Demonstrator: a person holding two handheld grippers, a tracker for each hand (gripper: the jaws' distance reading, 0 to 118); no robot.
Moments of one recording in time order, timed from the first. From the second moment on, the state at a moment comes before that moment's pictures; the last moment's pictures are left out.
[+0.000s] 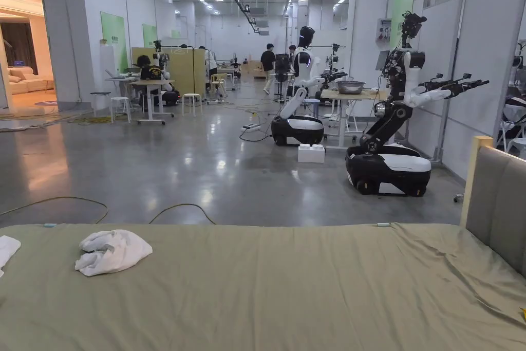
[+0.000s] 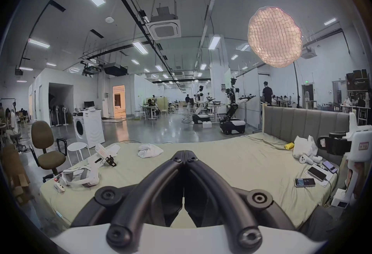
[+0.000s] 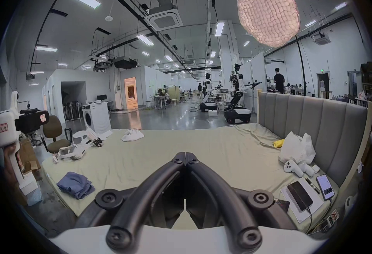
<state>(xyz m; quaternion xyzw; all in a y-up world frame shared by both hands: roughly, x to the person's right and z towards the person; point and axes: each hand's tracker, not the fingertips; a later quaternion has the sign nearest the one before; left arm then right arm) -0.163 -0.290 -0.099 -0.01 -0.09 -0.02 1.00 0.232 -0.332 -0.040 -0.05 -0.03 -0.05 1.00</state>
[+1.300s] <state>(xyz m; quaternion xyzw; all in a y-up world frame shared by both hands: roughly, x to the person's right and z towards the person) -0.170 -0.263 -0.093 0.00 -0.12 0.05 0.99 0.235 -0.292 -0.047 -0.03 0.00 -0.13 0.99</state>
